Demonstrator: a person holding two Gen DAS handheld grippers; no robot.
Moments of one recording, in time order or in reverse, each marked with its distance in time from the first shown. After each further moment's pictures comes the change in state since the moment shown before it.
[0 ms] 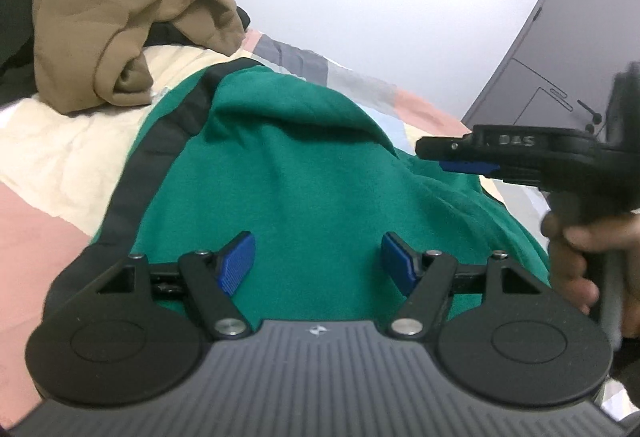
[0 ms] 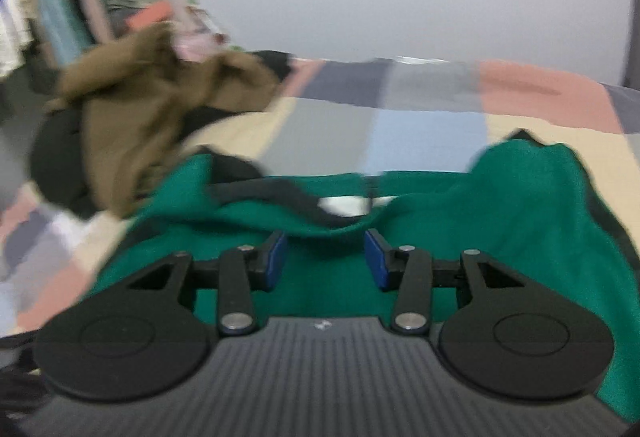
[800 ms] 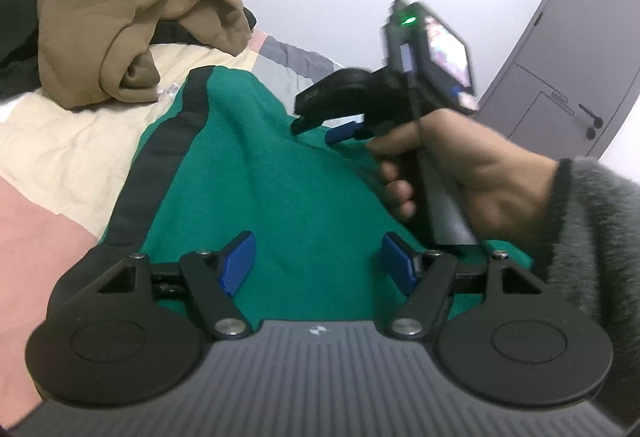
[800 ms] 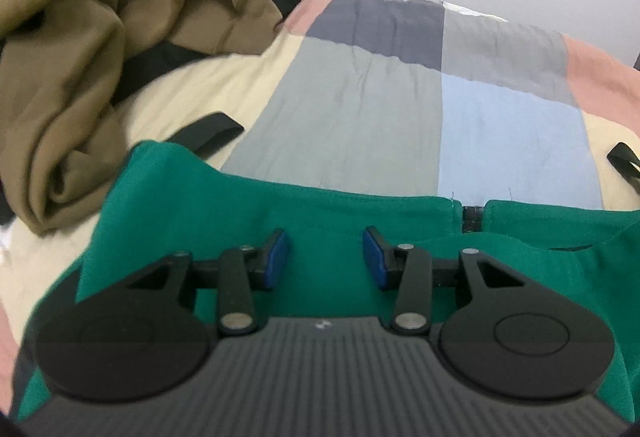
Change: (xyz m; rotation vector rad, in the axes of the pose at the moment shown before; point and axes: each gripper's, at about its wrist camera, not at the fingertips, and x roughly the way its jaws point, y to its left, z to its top) left arm 0.008 0.011 -0.008 0.003 -0.017 -0.001; right arm 0.178 0.041 0.044 -0.042 0.188 -0.141
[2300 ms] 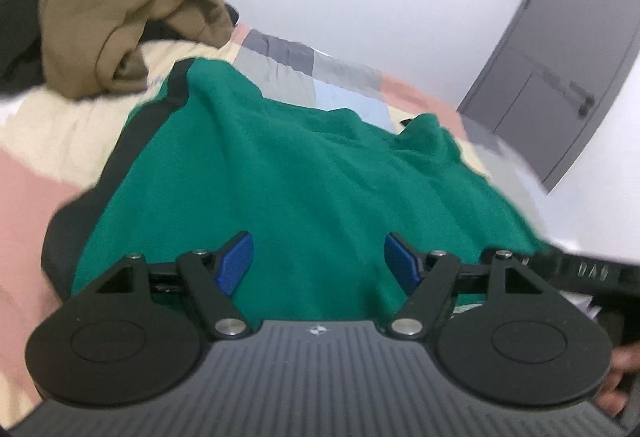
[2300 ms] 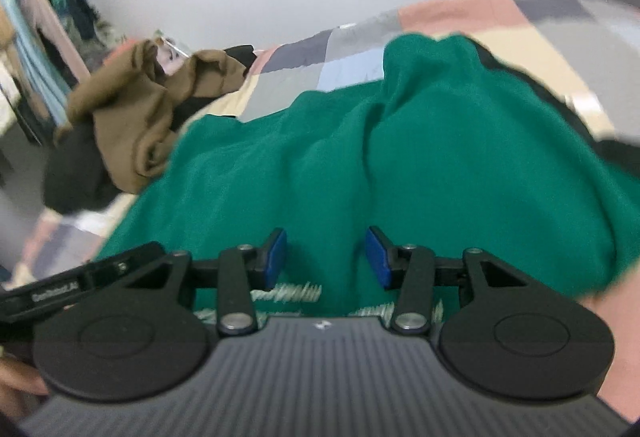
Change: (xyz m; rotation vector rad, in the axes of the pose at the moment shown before) left arm -0.042 -0.038 -0.023 0.004 0.029 -0.009; right arm -0.236 -0.102 -0.208 0.313 -0.185 0.121
